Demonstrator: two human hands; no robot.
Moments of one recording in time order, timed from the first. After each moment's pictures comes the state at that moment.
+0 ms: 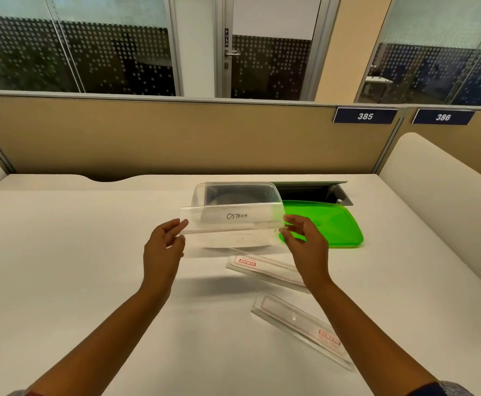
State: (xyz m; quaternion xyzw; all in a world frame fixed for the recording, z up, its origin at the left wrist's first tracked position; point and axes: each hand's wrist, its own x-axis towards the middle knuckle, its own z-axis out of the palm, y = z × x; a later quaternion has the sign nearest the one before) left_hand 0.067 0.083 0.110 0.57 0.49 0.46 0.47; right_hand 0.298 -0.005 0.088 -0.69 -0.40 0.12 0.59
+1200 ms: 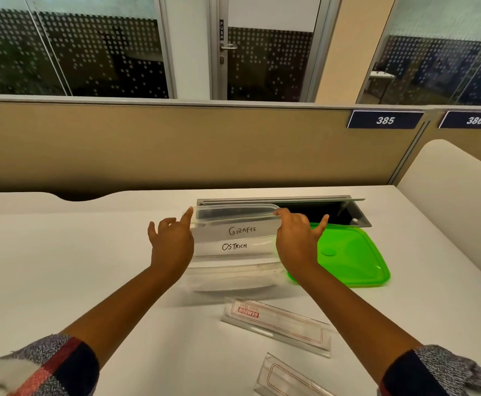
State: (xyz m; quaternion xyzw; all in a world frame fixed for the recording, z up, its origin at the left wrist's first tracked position) left_hand 0.150 0.235 0.067 0.82 0.55 0.16 0.08; right_hand 0.353 0.130 0.075 -0.86 -0.45 -0.09 0.20
